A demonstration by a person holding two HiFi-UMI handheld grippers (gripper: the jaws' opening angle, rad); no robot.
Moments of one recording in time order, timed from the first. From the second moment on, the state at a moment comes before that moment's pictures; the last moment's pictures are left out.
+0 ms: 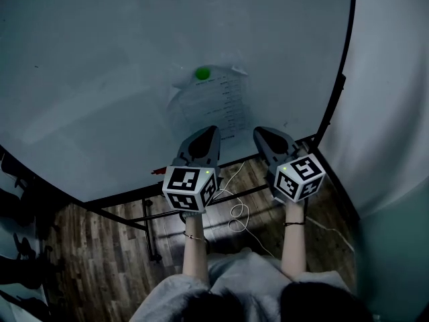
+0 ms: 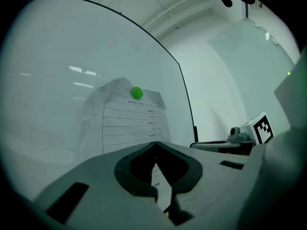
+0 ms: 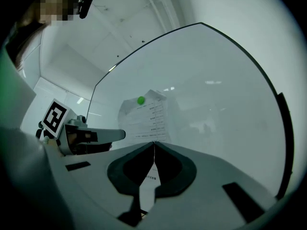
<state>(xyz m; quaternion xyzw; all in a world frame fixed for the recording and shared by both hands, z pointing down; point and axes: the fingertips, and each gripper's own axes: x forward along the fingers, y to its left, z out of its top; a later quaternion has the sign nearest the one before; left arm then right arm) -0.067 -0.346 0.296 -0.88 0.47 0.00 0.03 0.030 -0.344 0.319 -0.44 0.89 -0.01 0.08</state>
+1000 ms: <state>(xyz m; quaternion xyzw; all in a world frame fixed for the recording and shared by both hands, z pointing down) -0.086 -0.375 0.236 -0.81 0.57 -0.01 0.13 0.031 -0.401 0.297 -0.44 0.90 0.00 0.01</state>
